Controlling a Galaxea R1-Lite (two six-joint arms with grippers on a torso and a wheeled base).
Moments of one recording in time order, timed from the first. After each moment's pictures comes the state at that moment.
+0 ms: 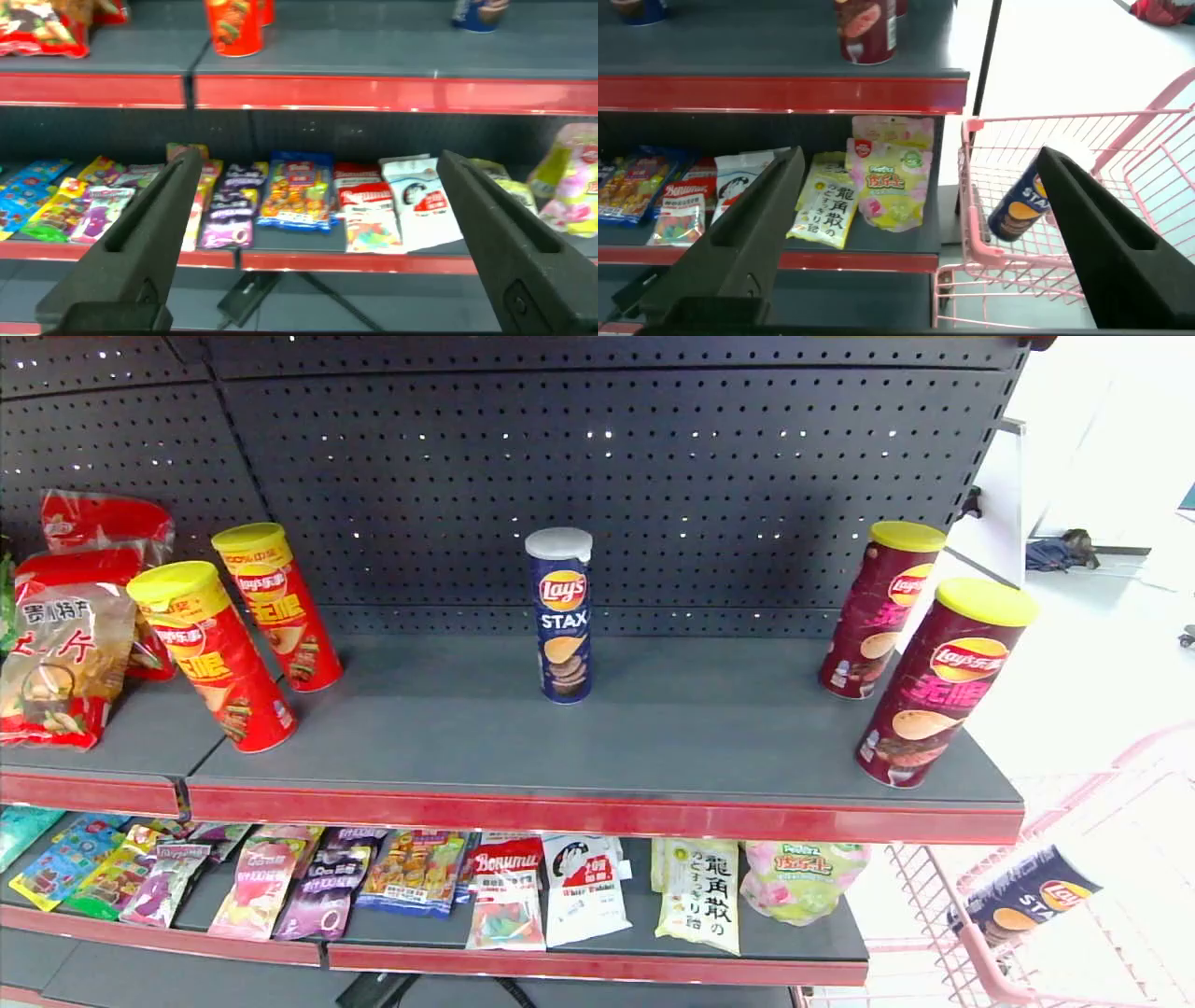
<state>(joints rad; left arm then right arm) 0.00 0.00 0.00 0.00 -0.01 0.00 0.00 0.00 0.00 -0.01 -0.01 0.00</state>
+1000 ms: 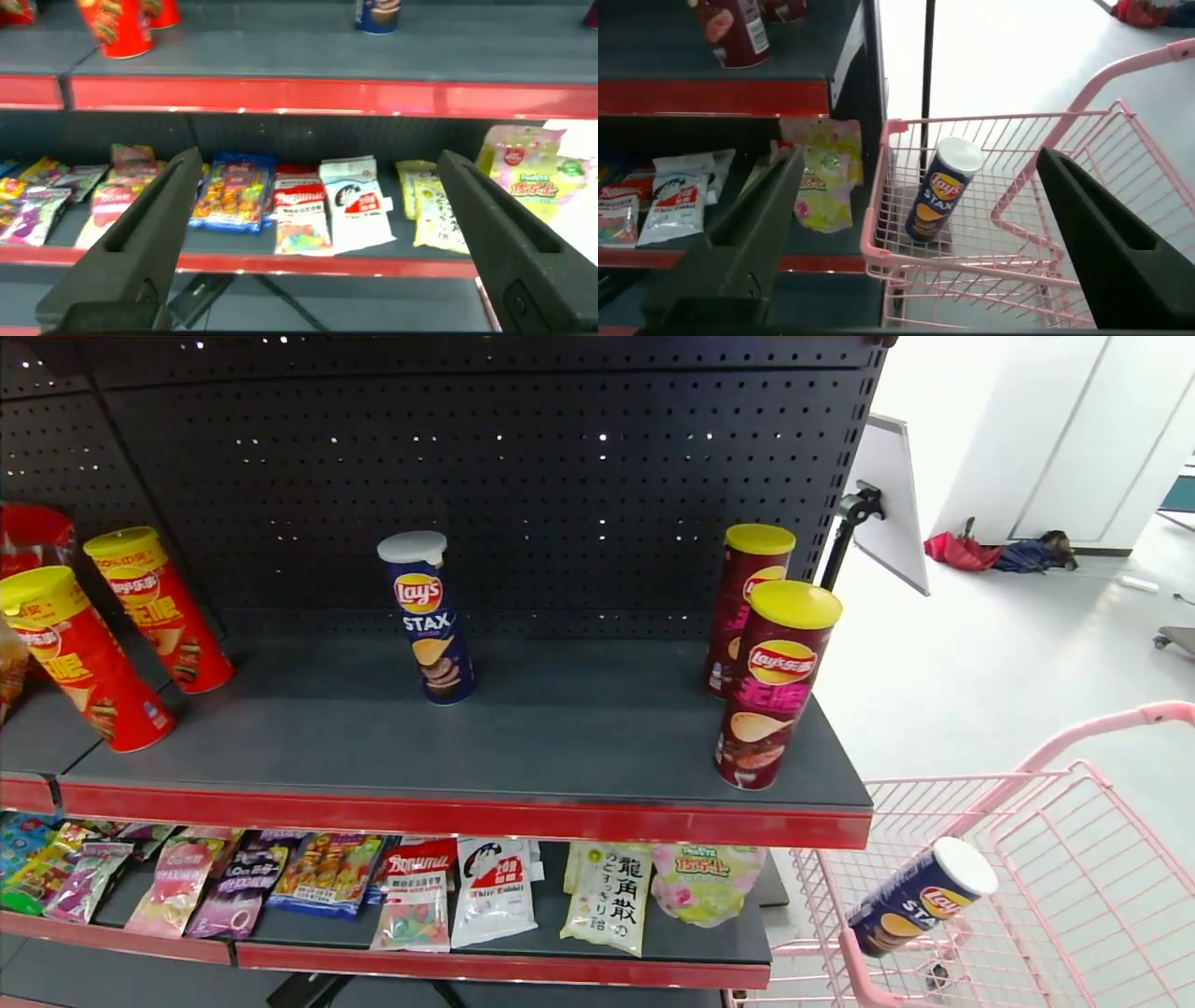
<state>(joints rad) 0.00 0.00 0.00 0.00 -0.01 0.00 0.00 0.00 0.00 -0.01 -0.01 0.00</state>
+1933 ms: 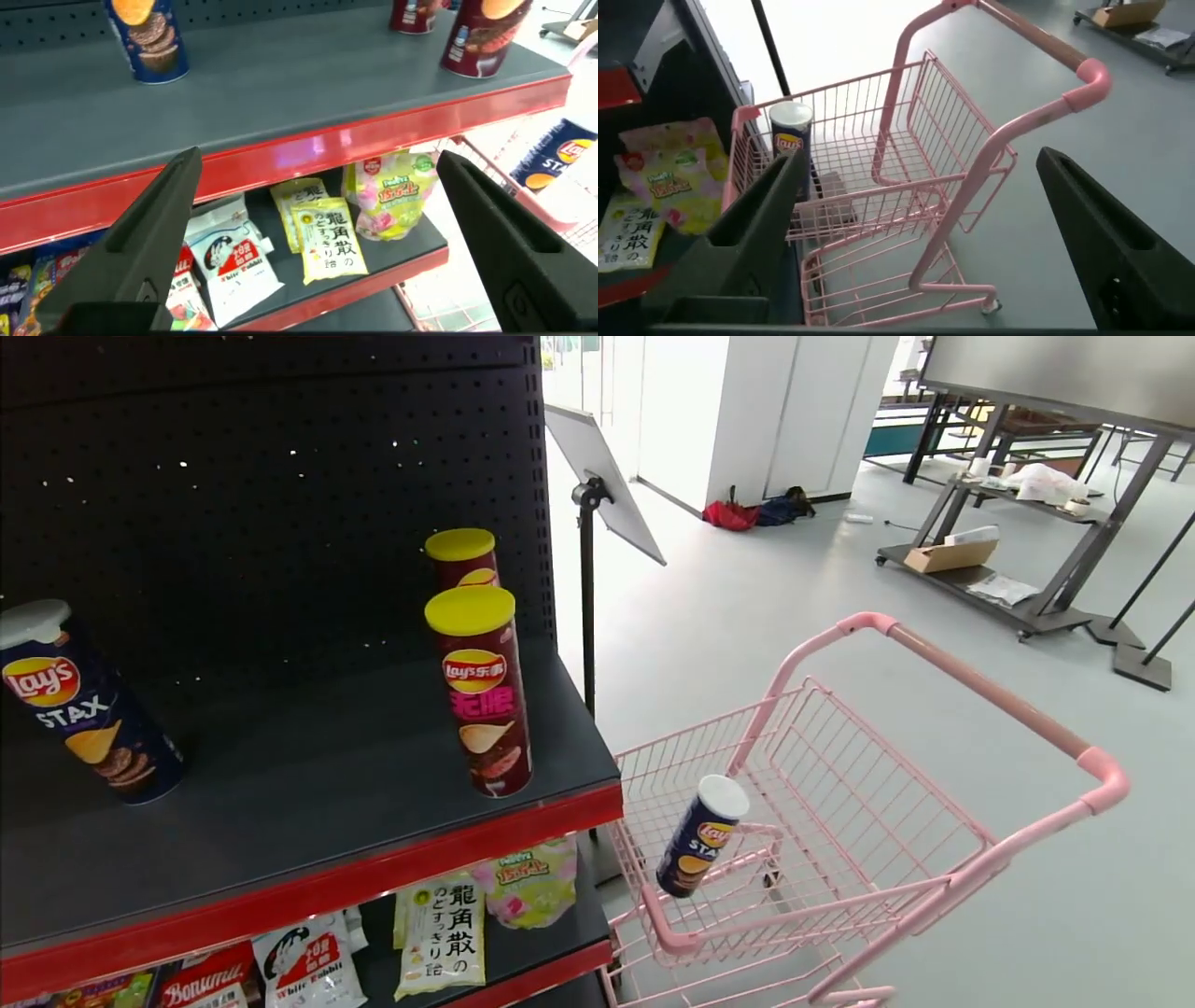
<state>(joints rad) 0.00 0.00 0.00 0.00 -0.01 0.00 0.00 0.00 0.00 -0.01 -0.01 0.00</state>
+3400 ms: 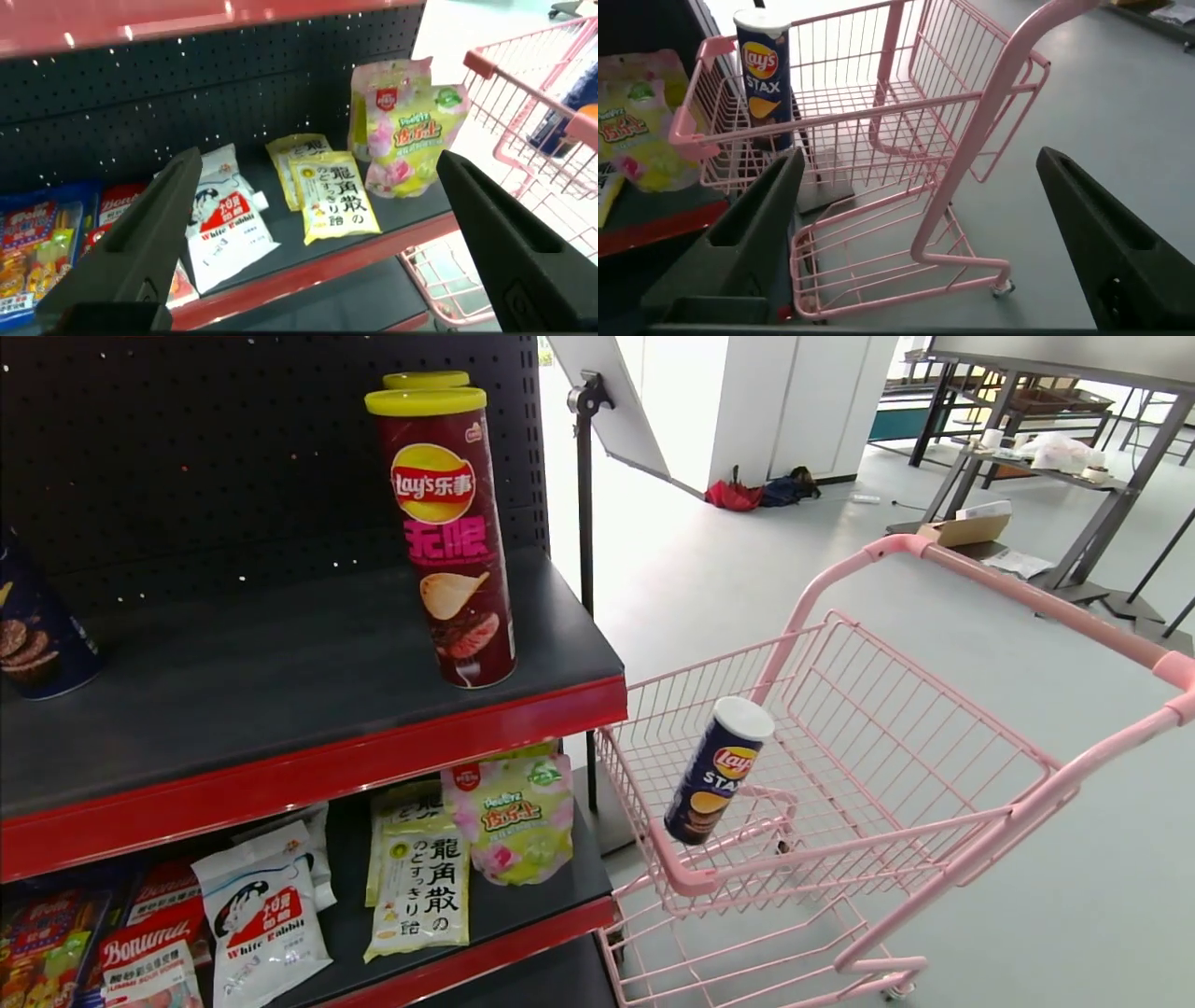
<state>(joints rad) 0.00 0.00 0.00 0.00 -0.01 0.00 0.00 0.00 0.00 0.00 -0.01 0.00</state>
